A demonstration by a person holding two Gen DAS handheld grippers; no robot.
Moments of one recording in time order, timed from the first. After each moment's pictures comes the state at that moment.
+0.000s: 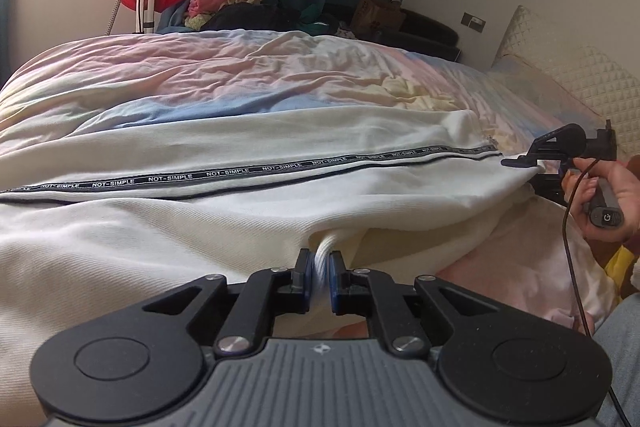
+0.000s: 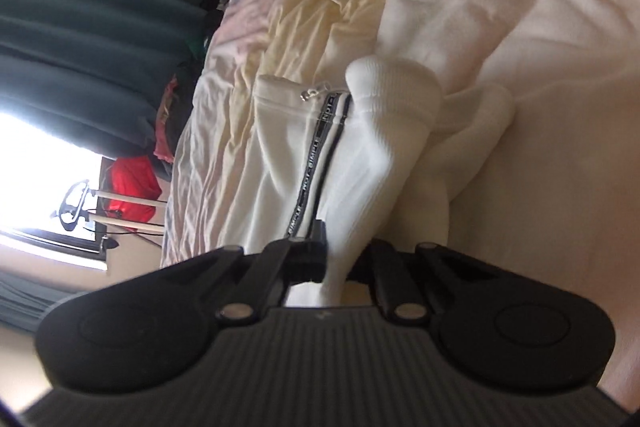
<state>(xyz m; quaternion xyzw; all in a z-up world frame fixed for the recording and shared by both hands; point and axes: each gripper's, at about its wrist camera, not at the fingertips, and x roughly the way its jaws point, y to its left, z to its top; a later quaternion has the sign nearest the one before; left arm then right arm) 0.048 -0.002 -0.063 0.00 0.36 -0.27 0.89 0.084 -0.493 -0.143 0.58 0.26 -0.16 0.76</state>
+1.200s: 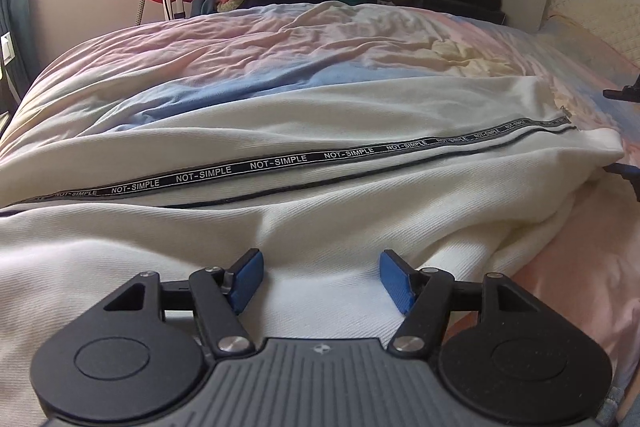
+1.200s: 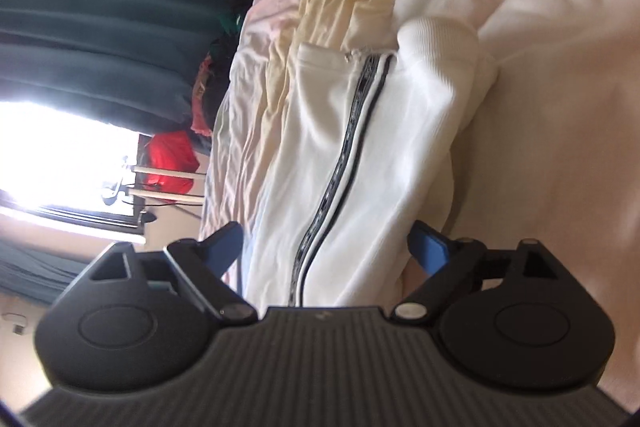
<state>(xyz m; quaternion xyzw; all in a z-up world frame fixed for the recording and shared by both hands) 0.084 -0.029 -0.103 0.07 0.39 -0.19 0.90 0.026 -0.484 -0.139 0.62 0.26 -0.08 0.74</state>
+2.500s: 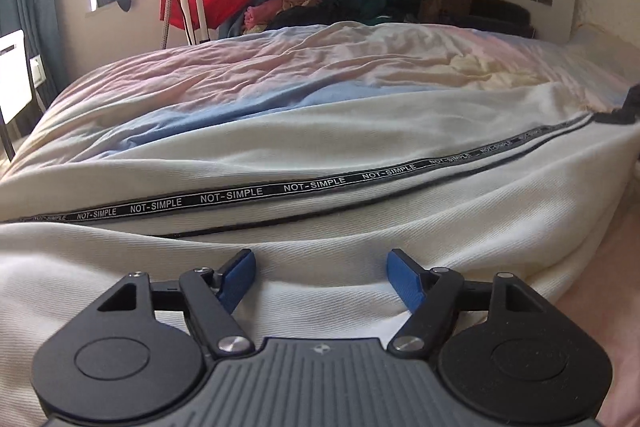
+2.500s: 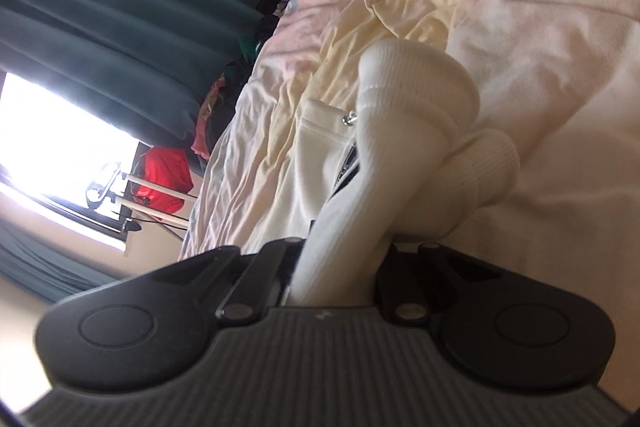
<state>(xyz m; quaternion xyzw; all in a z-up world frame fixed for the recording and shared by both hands) 0.082 -0.101 -0.121 0.10 0.34 -0.13 0.93 0.094 -0.513 -0.147 0.52 0.21 -0.11 0.82</state>
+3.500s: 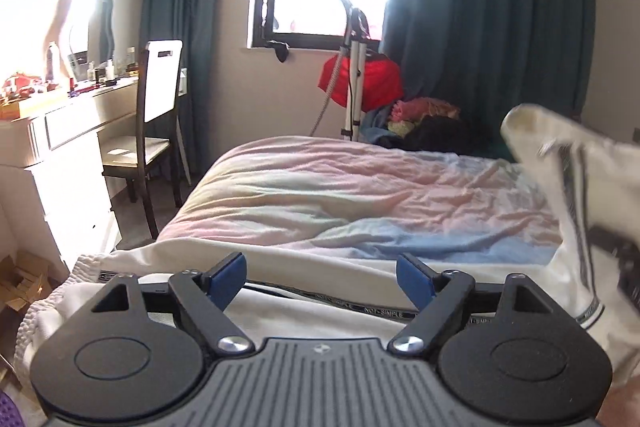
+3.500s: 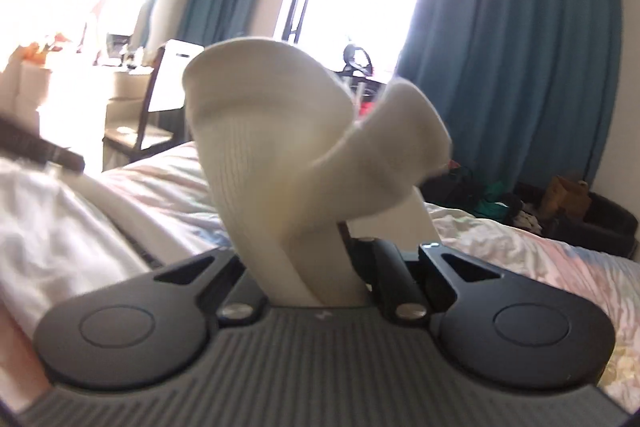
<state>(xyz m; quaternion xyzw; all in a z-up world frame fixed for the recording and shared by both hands) 0.035 0.127 0.022 -0.06 0.22 0.04 0.97 0.054 -0.127 -0.035 -0.15 0.10 0.12 0.98</state>
